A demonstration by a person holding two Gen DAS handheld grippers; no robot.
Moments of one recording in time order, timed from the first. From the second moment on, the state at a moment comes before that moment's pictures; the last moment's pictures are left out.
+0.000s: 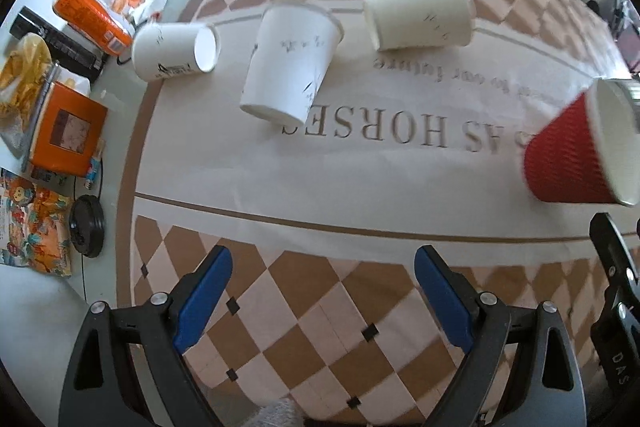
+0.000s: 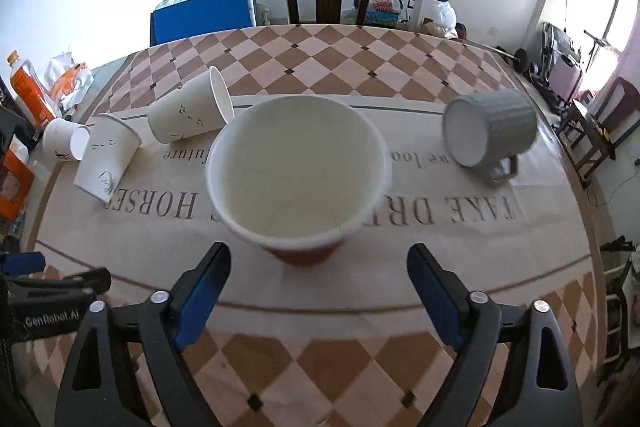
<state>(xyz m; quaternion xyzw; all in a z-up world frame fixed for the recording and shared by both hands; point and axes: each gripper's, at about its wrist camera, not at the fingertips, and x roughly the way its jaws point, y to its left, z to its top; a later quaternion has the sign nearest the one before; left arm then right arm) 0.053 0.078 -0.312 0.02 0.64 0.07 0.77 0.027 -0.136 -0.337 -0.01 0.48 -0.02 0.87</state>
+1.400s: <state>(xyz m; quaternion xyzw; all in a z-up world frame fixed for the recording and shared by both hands) -0.041 0.016 -0.032 -0.01 0.48 0.03 0.88 -0.082 -0.208 -0.021 0.00 0.46 -0.05 0.89</state>
